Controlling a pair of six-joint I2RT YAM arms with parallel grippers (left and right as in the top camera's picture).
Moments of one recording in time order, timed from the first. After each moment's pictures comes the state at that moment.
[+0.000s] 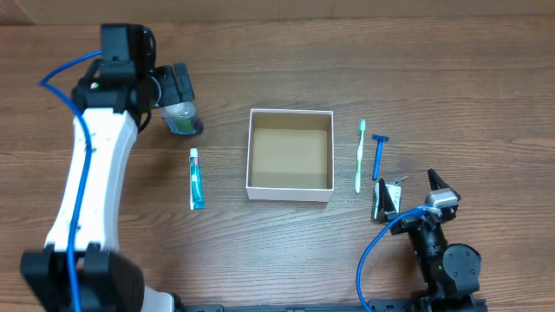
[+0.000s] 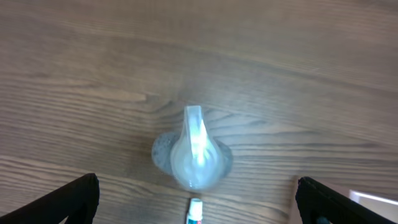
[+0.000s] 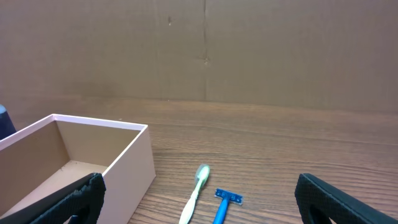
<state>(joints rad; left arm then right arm) -0.01 1.66 1.55 -0.84 -0.04 -0.24 0.12 0.01 0.02 -0.03 -0.06 0.02</state>
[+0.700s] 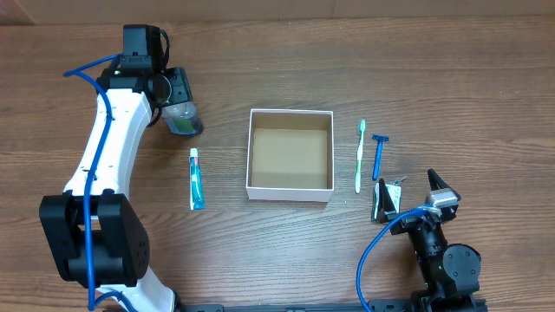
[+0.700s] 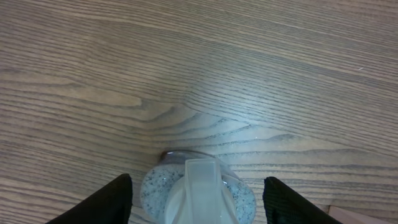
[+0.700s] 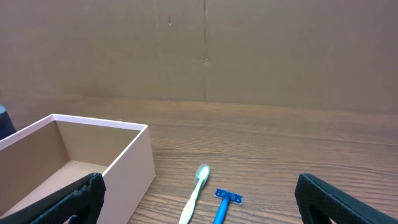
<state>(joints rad) -0.01 1.84 1.55 -0.74 -0.07 -0.25 0.12 0.01 0.02 -0.03 -0.06 0.02</state>
